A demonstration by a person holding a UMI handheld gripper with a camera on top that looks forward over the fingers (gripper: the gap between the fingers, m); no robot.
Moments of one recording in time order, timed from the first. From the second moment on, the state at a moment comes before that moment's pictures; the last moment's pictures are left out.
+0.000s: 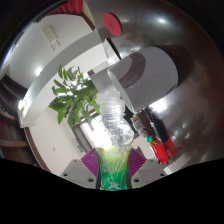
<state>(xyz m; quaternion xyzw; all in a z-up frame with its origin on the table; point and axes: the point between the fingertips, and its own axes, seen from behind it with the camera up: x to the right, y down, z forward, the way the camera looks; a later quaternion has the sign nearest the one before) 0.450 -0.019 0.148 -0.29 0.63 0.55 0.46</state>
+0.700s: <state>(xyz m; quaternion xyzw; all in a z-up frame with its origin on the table) 0.544 -0.024 0.275 -0.74 0.16 -0.13 0.64</state>
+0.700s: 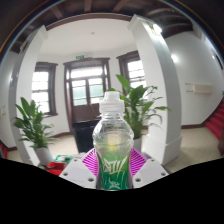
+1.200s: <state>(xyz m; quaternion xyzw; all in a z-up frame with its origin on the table) 0.740 -0.095 0.131 -0.75 0.22 -0.28 0.55</state>
